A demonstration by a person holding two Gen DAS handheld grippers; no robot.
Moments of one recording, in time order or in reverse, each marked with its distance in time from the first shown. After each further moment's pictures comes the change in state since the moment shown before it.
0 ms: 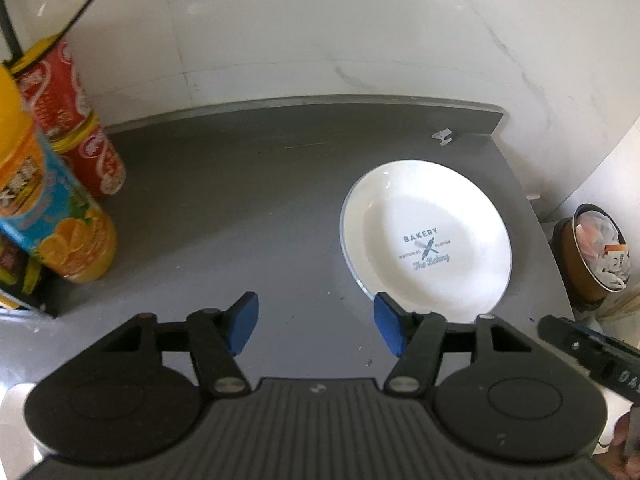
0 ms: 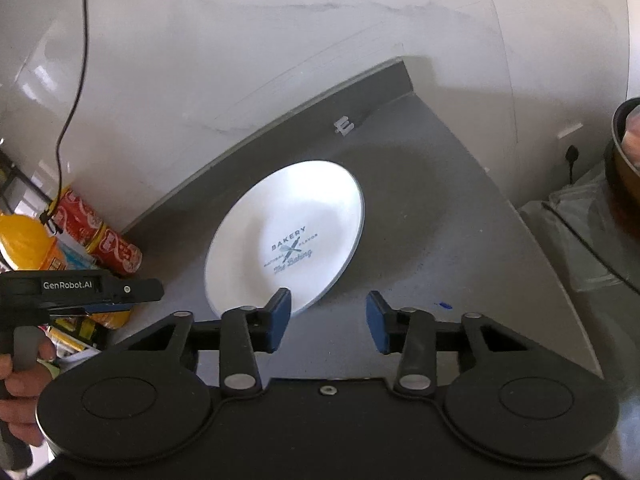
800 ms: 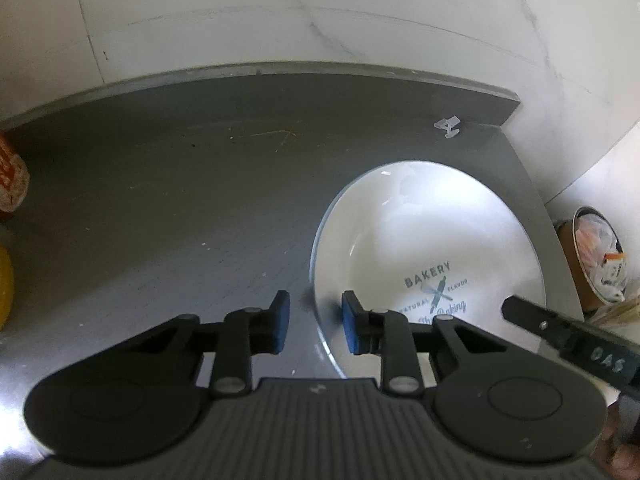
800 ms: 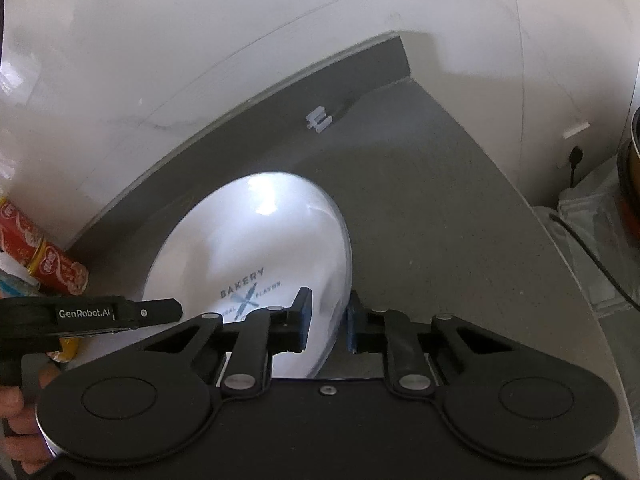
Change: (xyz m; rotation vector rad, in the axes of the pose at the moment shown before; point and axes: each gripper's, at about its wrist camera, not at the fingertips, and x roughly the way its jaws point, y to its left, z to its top) left arm 0.105 -0.006 0.036 -0.011 0.062 -0.117; right arm 0.079 0.000 0.034 -0.003 0.041 -0.106
